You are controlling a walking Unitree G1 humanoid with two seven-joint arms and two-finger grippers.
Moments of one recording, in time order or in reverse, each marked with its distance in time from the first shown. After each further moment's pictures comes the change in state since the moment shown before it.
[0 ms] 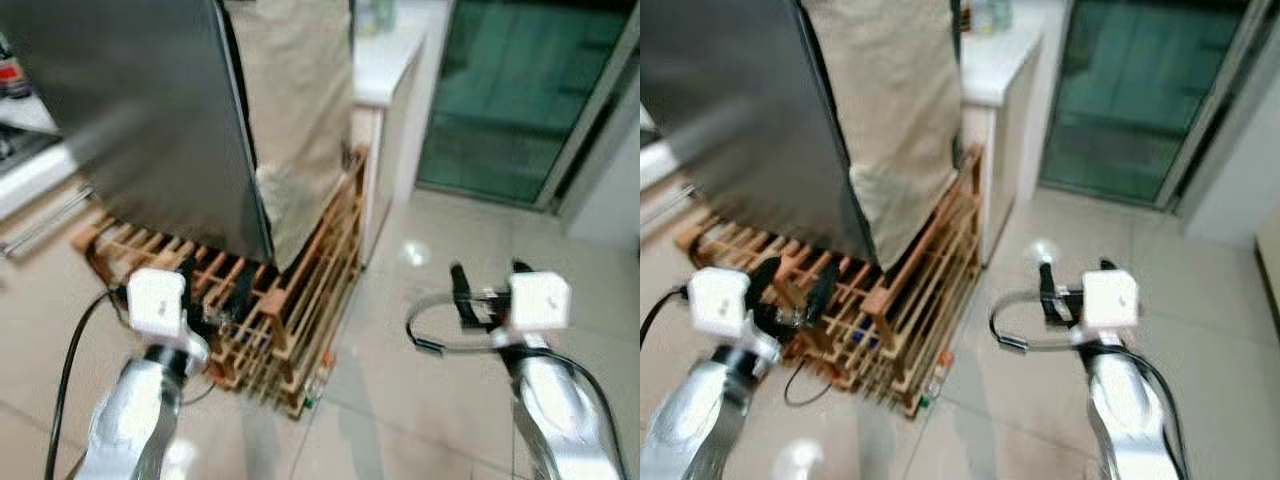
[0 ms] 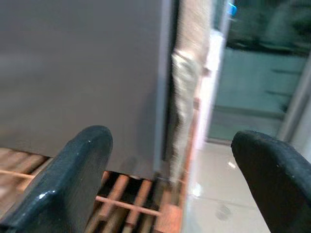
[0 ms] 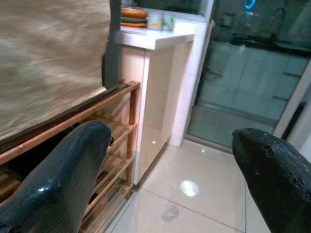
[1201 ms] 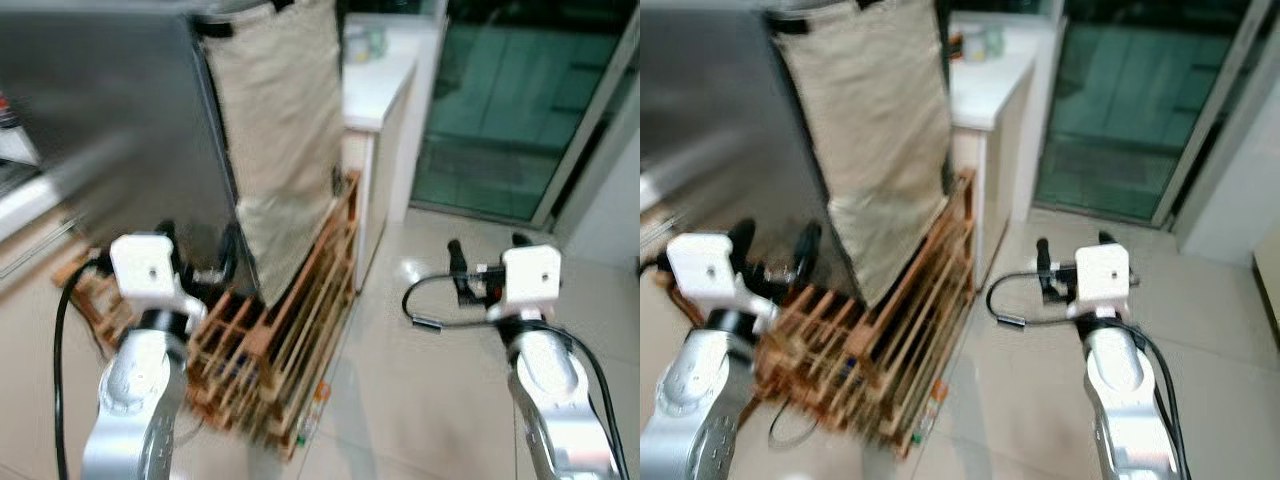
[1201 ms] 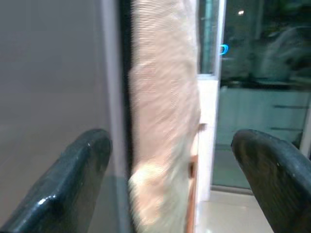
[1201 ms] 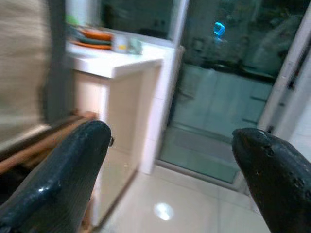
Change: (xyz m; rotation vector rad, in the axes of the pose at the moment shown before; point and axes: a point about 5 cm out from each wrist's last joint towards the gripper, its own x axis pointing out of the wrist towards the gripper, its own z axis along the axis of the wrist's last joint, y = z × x) left arm 0.049 -0.019 0.023 0.018 -0.123 0.024; right arm 0.040 -0.005 0.008 -0.065 -0.029 -0.040
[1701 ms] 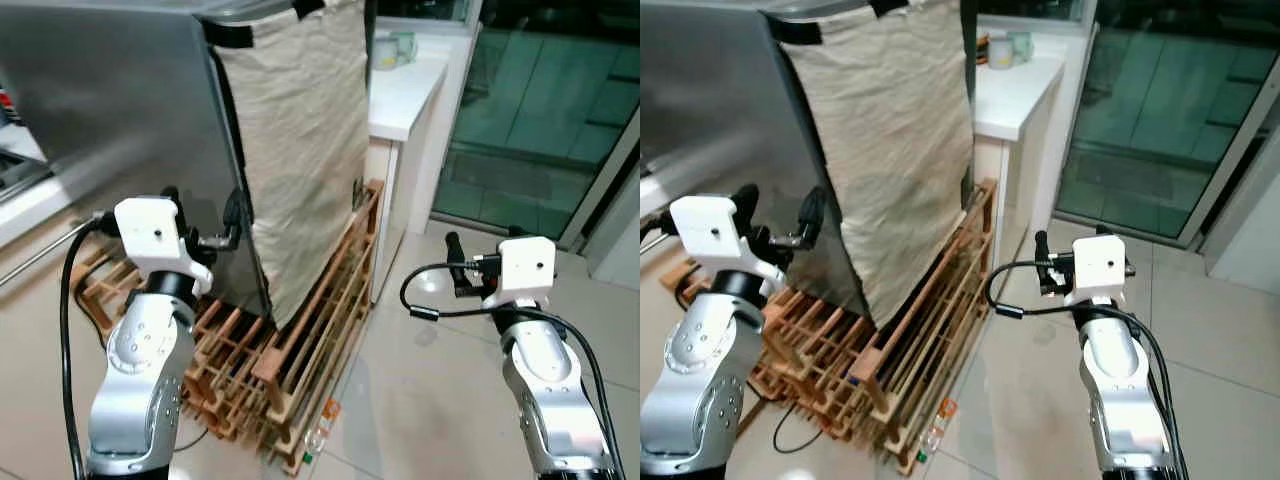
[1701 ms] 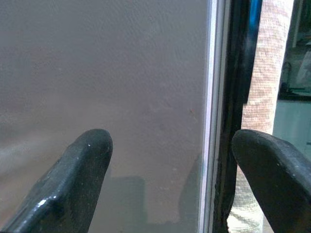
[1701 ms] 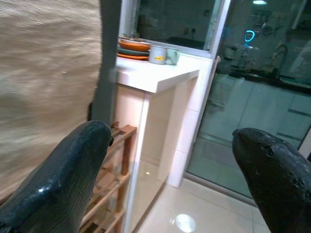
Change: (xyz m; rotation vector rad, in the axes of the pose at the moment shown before) left arm 0.026 0.010 0.018 0.012 -0.034 0.027; right arm 0.010 0.016 0.004 0.036 -0.019 0.041
